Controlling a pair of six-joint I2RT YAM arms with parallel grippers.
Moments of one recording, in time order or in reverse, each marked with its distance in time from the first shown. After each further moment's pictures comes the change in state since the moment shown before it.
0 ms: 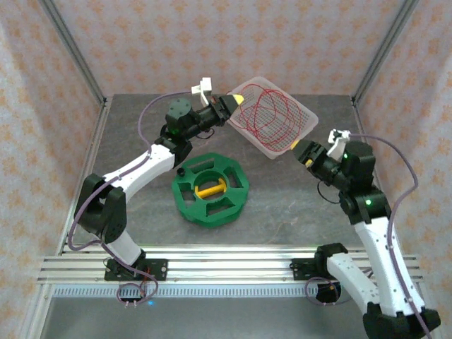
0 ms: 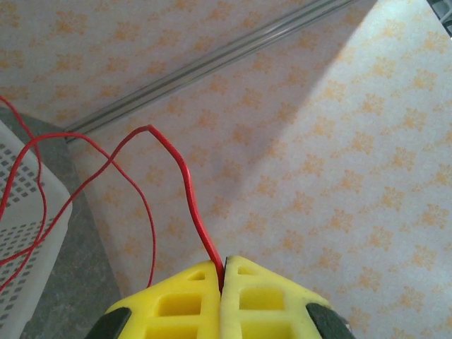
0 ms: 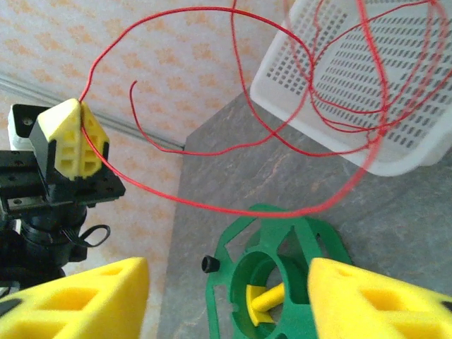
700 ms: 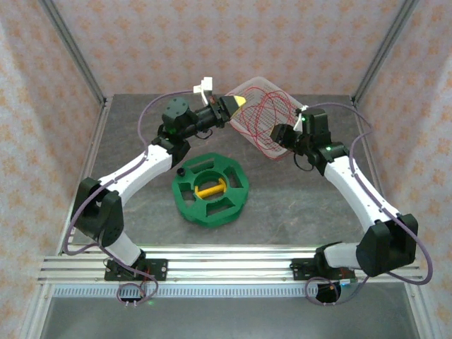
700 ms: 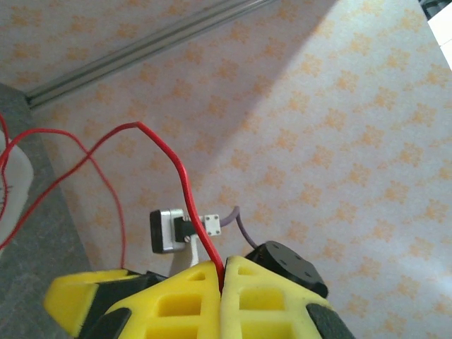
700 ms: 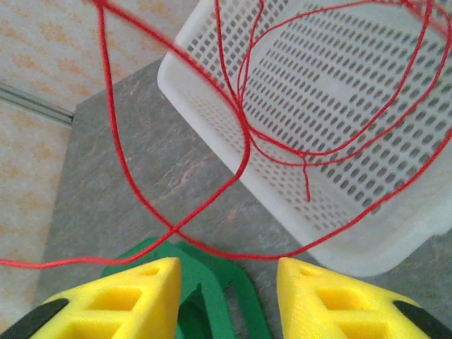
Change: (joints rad) left arm 0.000 -0.038 0.003 0.005 0.101 -0.088; right arm 0.105 0.514 0.167 0.114 0.204 -0.255
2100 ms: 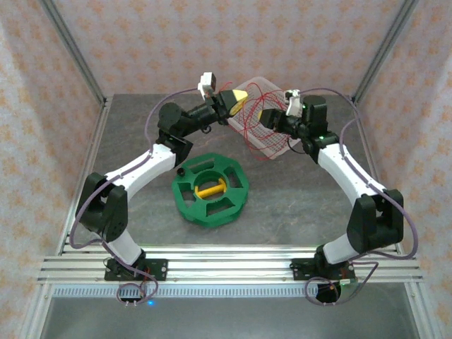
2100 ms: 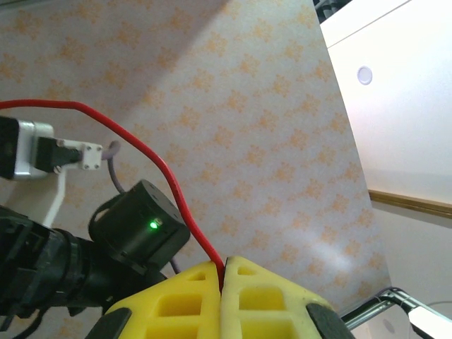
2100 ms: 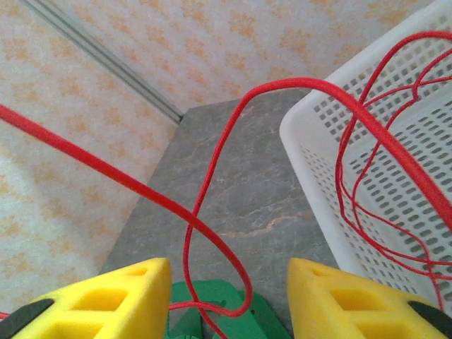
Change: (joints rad) left arm 0.000 0.058 0.000 0.377 0.101 -0.351; right arm -0.045 0.191 0.066 0.355 -0.360 -0.088
